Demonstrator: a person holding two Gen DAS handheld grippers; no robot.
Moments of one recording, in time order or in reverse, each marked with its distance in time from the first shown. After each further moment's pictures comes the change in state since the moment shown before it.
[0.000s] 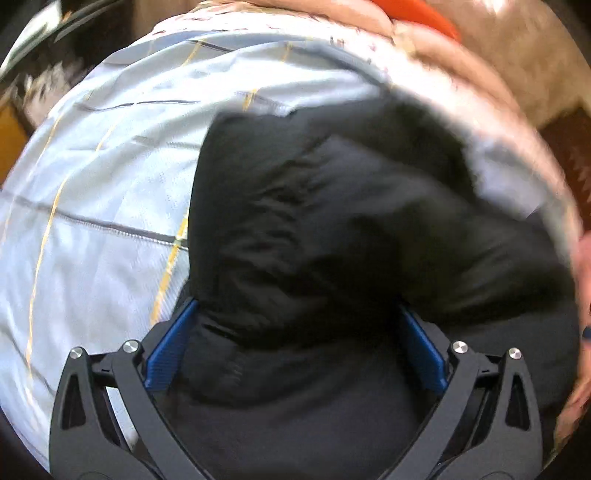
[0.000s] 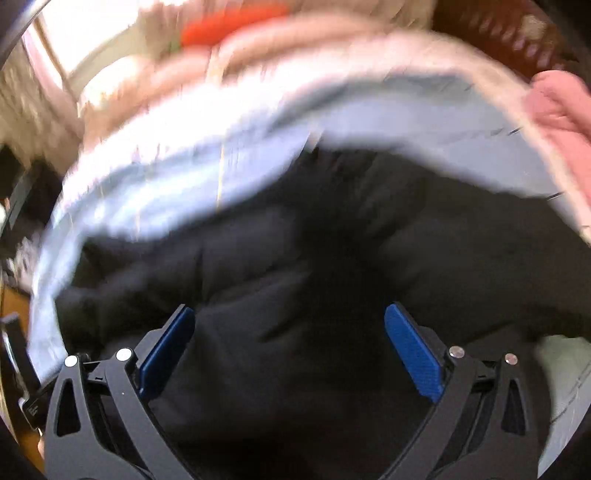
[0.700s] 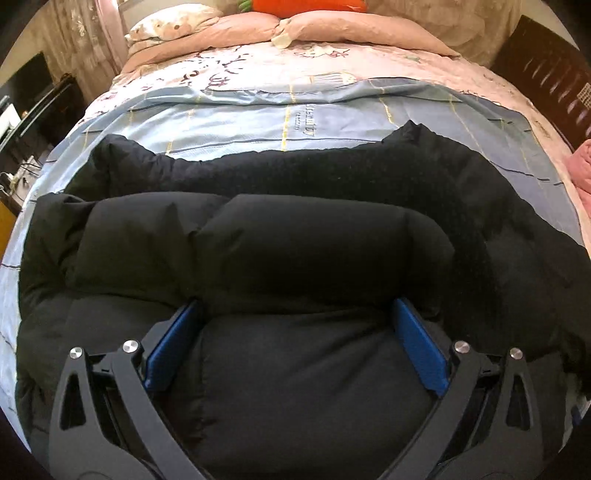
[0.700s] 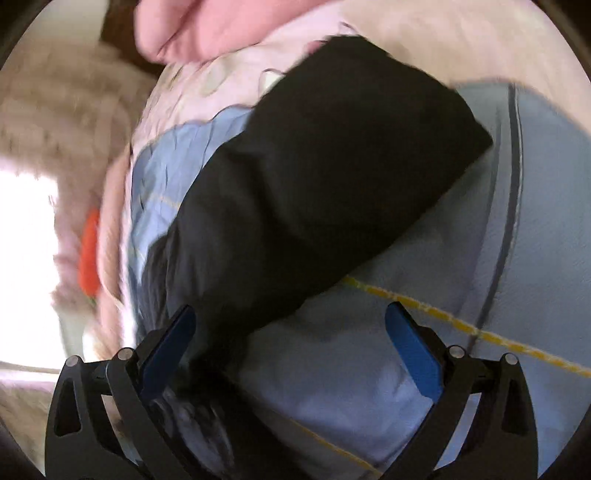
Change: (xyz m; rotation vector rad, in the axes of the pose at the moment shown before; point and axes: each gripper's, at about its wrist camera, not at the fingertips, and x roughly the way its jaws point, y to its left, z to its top) left arm 0.037 -0.266 -0.077 0.312 -0.071 0.106; right arm -0.021 -0.402 -0.112 1.083 -0.016 0.123
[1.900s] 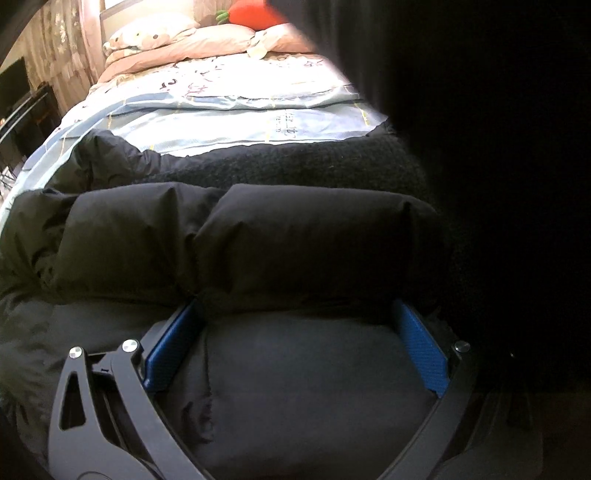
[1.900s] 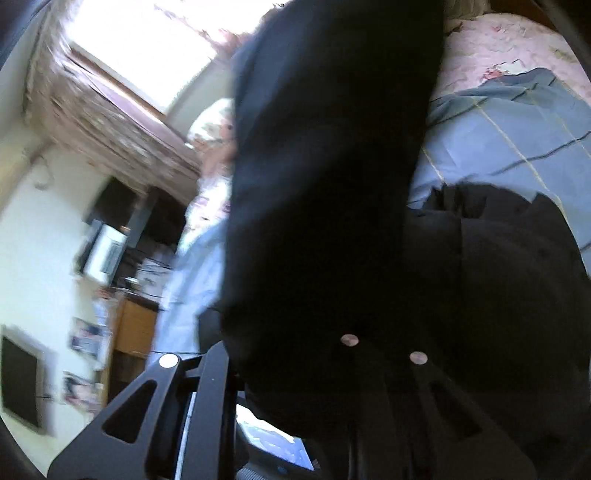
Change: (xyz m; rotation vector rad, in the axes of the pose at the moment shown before) left arm -0.001 0.024 -0.021 0.032 -0.071 -0.126; right arm 0.095 0.360 -0.321 -1.032 0.394 0.260
